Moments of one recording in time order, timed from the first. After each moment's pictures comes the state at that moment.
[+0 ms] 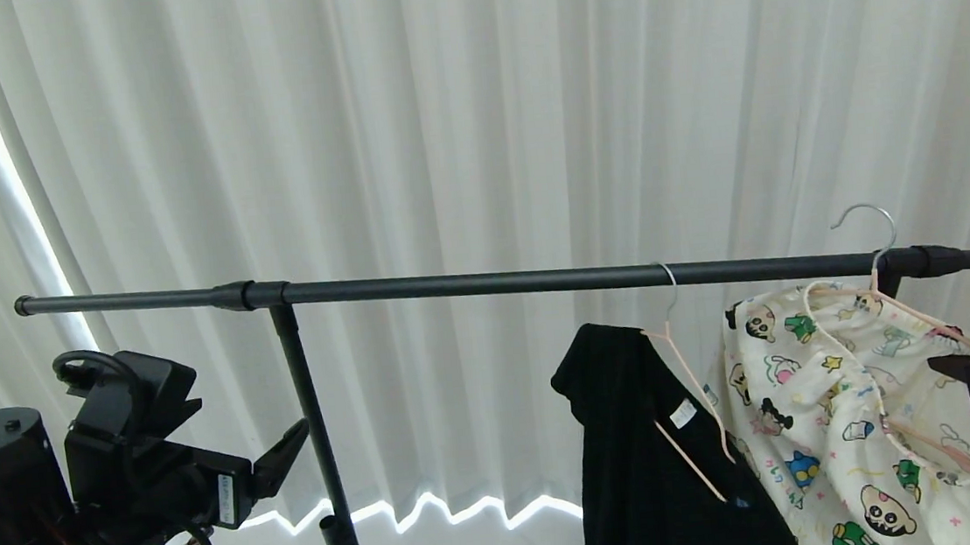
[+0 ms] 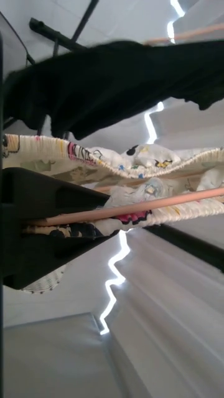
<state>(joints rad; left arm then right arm) -0.21 1.38 -0.23 -0.84 0.07 0.24 0.10 1.23 -0.58 -0.15 0.02 -0.10</state>
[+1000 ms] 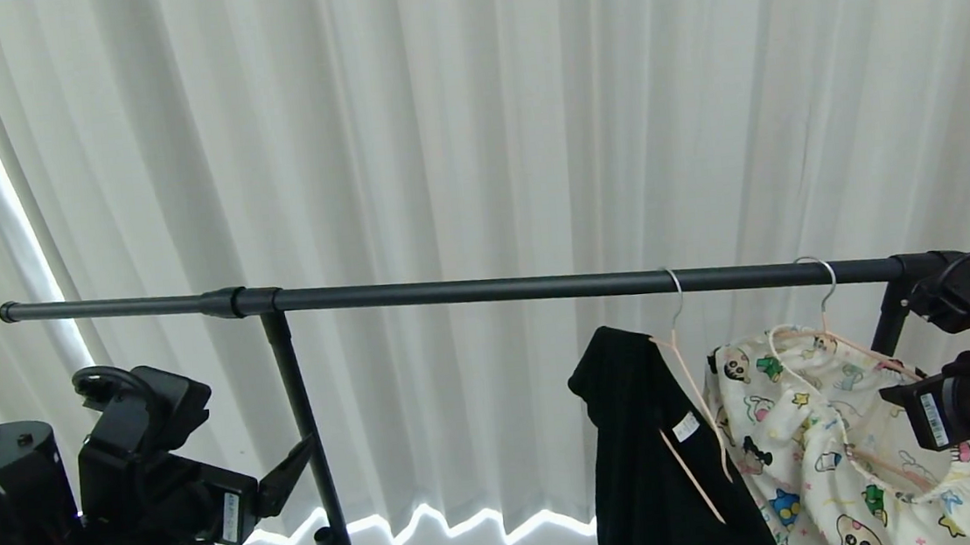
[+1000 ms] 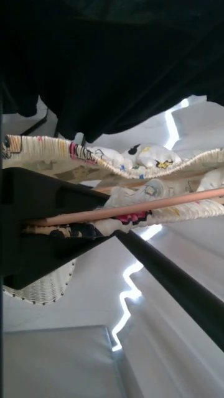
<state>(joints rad) -0.23 1.38 -0.21 -0.84 0.07 0.28 0.13 1.43 -0.55 -0.22 0.02 -0.10</state>
